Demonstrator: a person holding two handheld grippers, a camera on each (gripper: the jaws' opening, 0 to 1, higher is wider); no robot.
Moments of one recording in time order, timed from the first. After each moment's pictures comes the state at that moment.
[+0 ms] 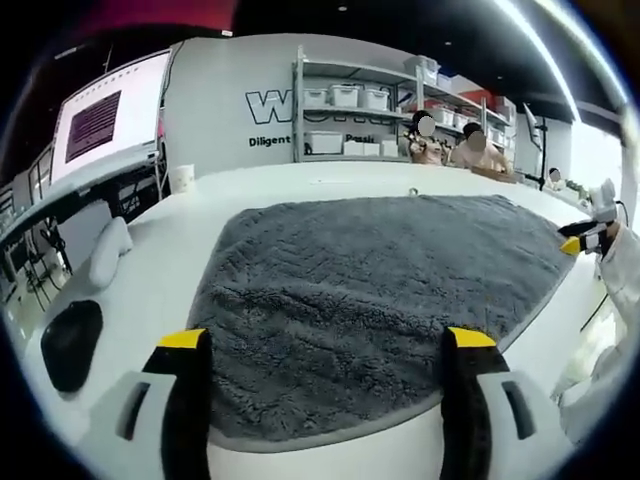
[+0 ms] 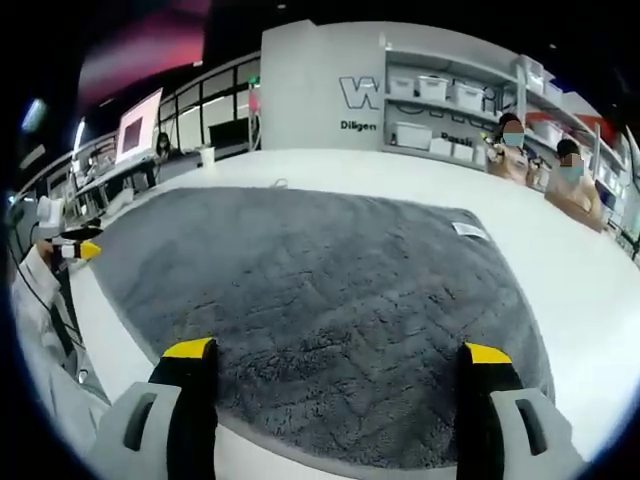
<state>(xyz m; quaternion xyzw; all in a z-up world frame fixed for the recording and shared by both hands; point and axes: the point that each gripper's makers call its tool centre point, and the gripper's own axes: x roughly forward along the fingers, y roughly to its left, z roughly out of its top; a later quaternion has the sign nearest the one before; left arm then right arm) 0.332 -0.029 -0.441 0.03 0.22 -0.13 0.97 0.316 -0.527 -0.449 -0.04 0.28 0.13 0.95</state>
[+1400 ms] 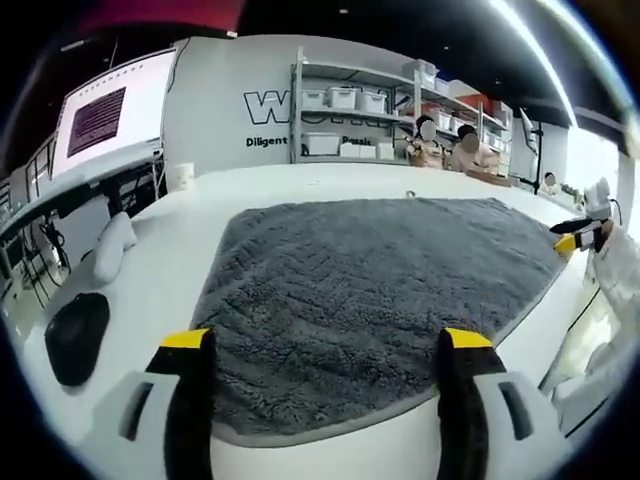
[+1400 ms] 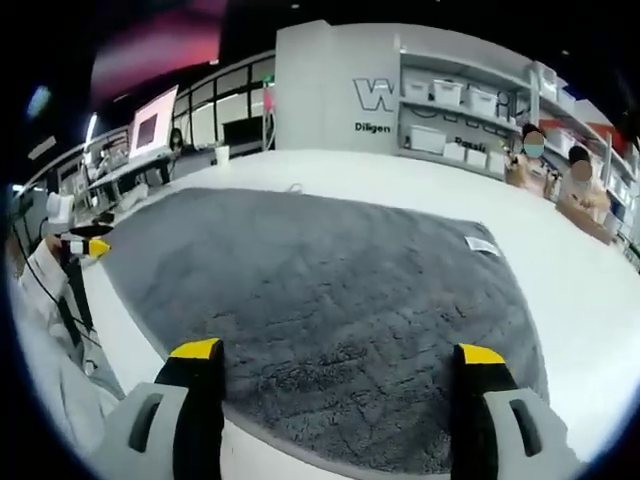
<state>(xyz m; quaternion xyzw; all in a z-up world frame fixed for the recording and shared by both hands) 0.321 -0.020 -0.440 0.03 0.22 -0.14 0.96 0.311 -0.505 -0.428 -0.05 0.27 0.17 0.95</state>
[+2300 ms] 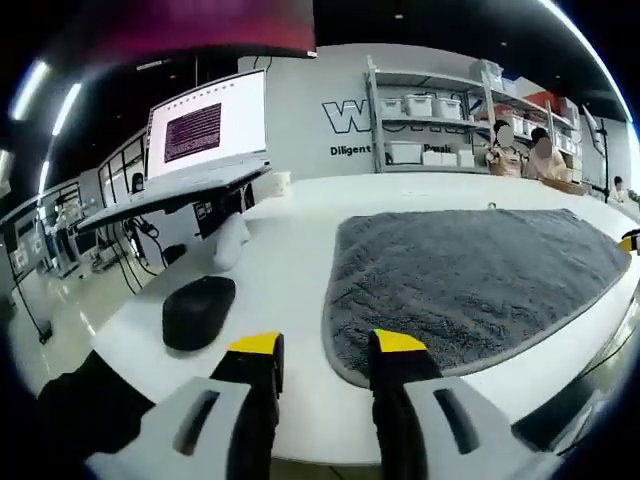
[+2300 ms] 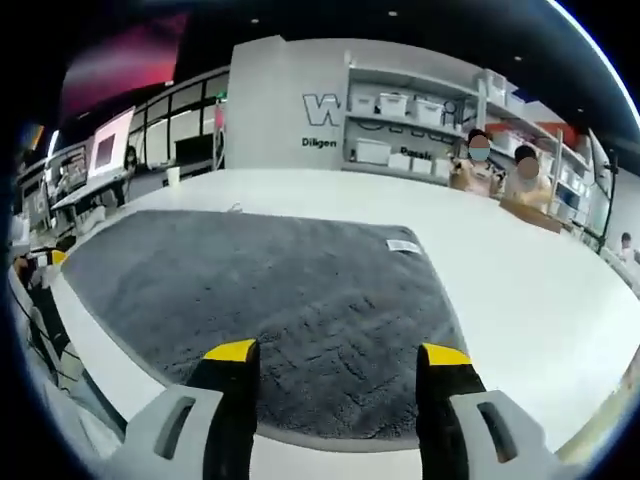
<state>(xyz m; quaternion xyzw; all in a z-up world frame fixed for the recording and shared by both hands) 0.285 0.063 -0.421 0.03 0.20 0.06 0.98 0.296 -0.576 -0.416 -0.04 0.24 0.04 0.97</state>
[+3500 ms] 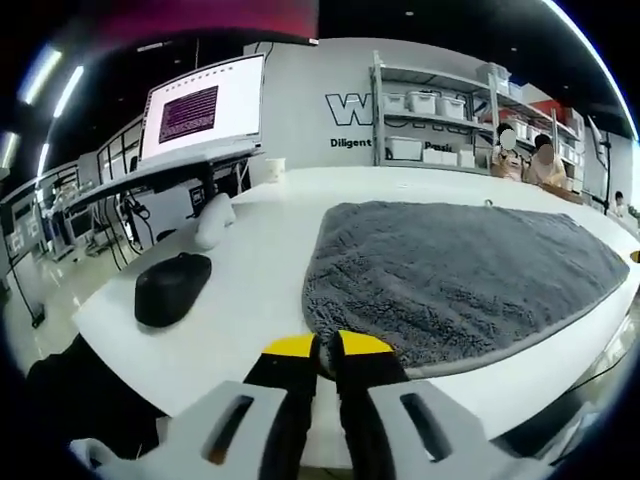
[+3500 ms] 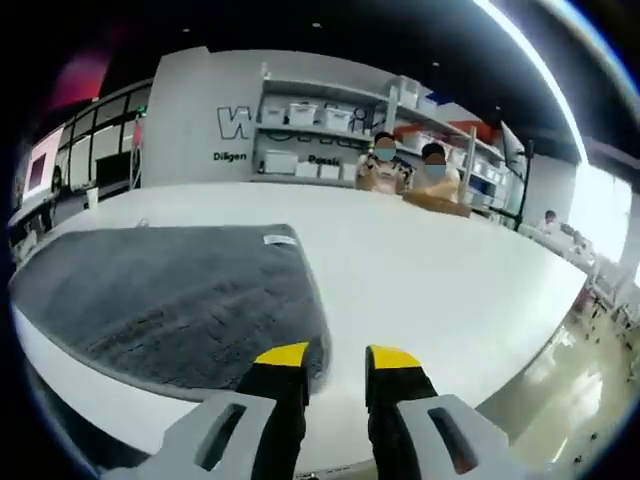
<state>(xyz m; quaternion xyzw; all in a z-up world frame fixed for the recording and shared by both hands) 0.288 0.046 -0.436 0.01 0.21 0.05 0.98 0.249 -0.679 -0.419 -0.02 0.22 -0.16 0.96</state>
